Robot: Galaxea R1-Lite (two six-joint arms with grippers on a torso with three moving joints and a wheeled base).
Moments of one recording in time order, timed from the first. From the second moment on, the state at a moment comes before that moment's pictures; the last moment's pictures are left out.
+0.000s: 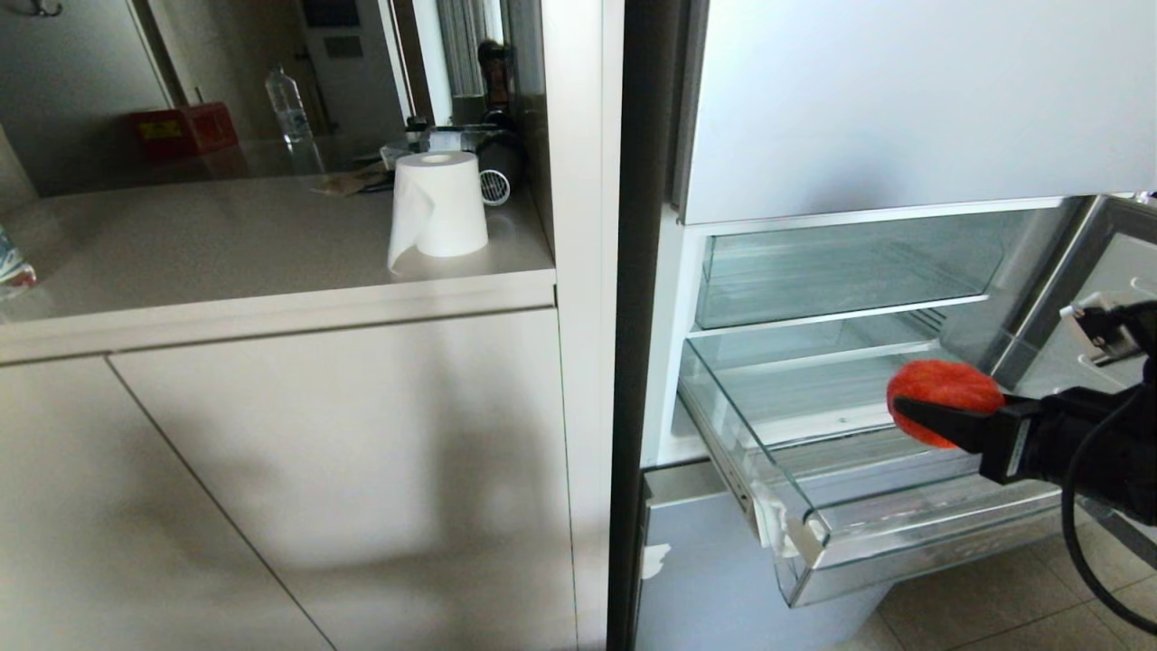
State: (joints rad) left arm 0.00 0.00 0.00 -0.01 0.00 0.00; right arm 0.06 1.37 -0.53 -0.60 0.24 0.05
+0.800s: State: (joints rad) left arm 0.00 0.00 0.00 -0.01 0.00 0.00; right arm 0.05 1.75 -0.84 -0.42 0.15 0.04
